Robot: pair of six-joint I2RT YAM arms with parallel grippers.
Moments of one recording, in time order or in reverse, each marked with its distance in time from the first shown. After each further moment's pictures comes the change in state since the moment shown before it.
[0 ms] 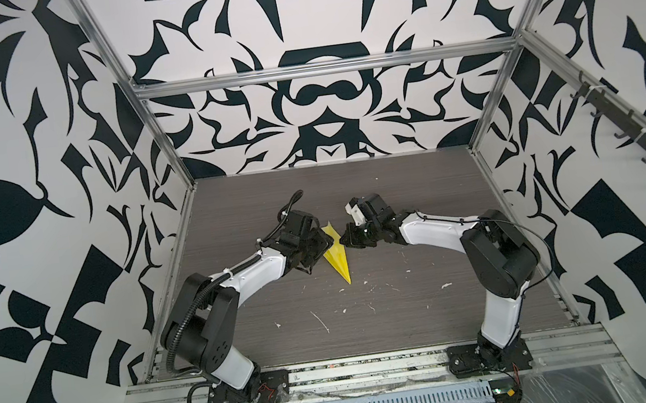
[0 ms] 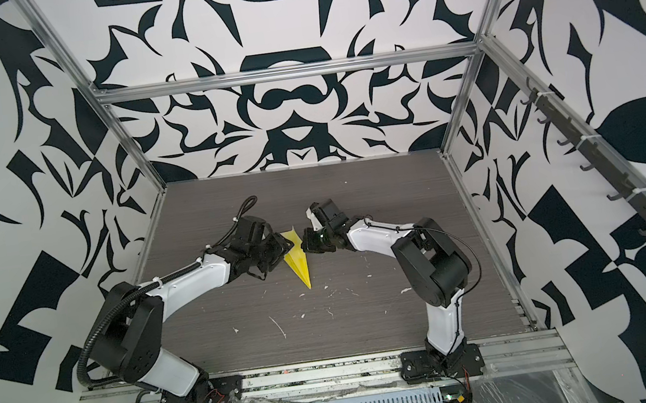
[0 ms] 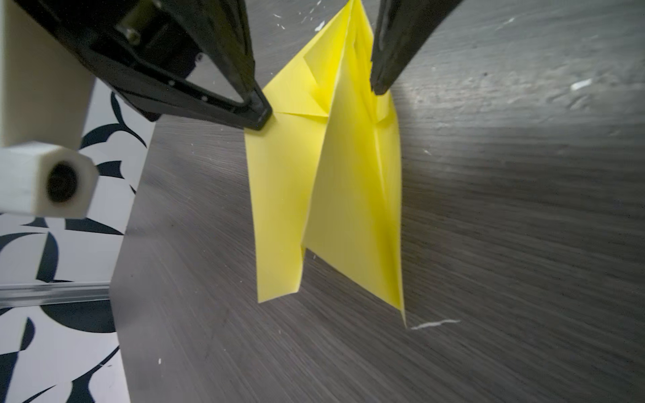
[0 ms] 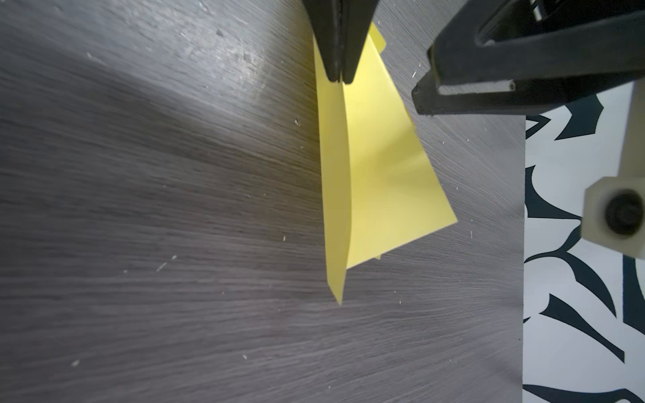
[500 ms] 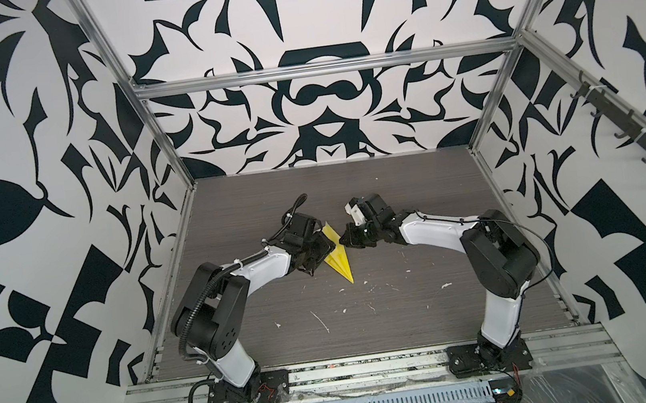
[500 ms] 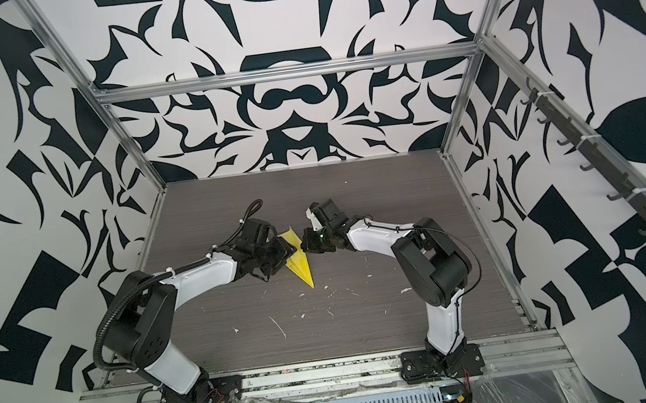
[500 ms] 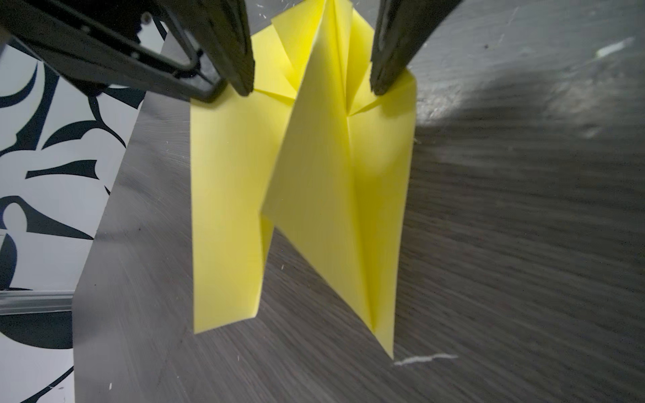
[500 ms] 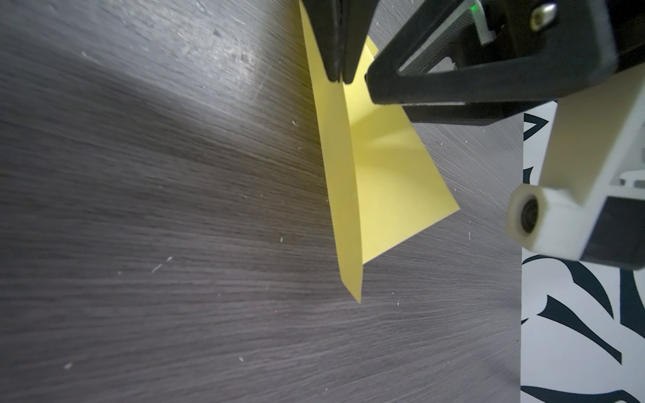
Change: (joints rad) left arm -0.003 0.087 0.000 0.035 0.035 -0.002; right arm 0.000 0.000 0.000 0.001 -0.005 0.000
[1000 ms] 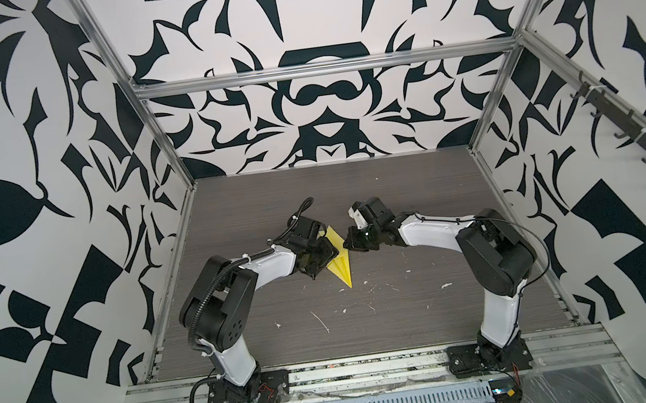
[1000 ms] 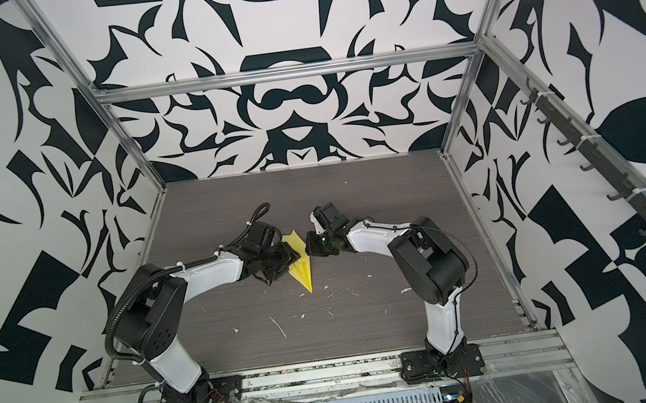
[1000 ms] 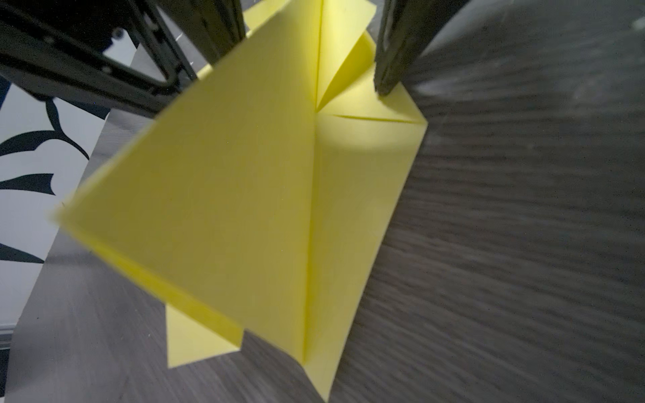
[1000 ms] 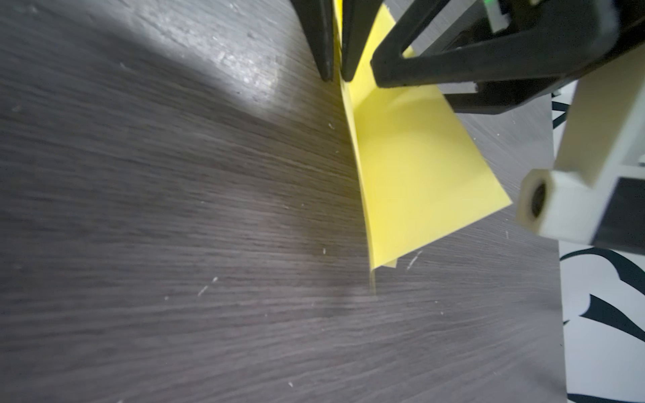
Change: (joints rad) left arm -0.021 0.062 0.013 -0.027 0.021 0.045; right arm -0.010 0.029 -0.021 -0.012 0.033 0.000
